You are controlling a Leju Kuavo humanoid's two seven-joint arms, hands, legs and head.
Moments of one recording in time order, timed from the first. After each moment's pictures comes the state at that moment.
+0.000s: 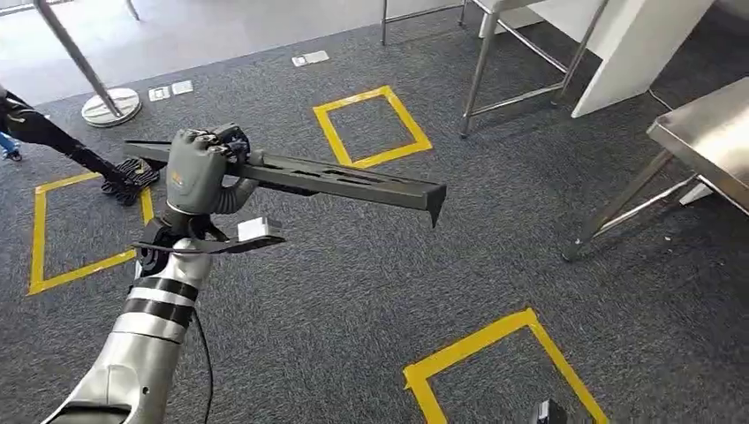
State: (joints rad) left arm -0.57 -0.12 -0.05 -1.17 -1.07 0.70 -0.70; right arm -0.14 -0.08 0.26 -0.20 -0.92 -0.01 -0.15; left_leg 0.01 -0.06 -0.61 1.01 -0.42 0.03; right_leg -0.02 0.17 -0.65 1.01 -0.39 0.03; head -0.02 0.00
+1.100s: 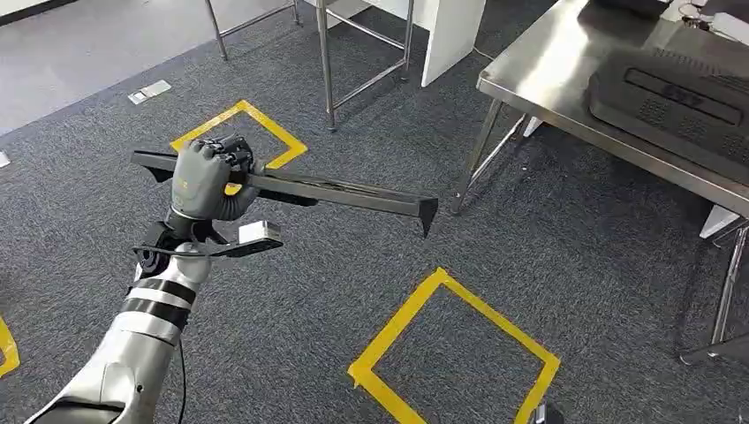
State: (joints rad) left arm -0.59 -0.08 -0.10 -1.06 -1.02 0.70 -0.70; right arm -0.14 -0.08 0.24 -0.20 -0.91 -0.01 -0.15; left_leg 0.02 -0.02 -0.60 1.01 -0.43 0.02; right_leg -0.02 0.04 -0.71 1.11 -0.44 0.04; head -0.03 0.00
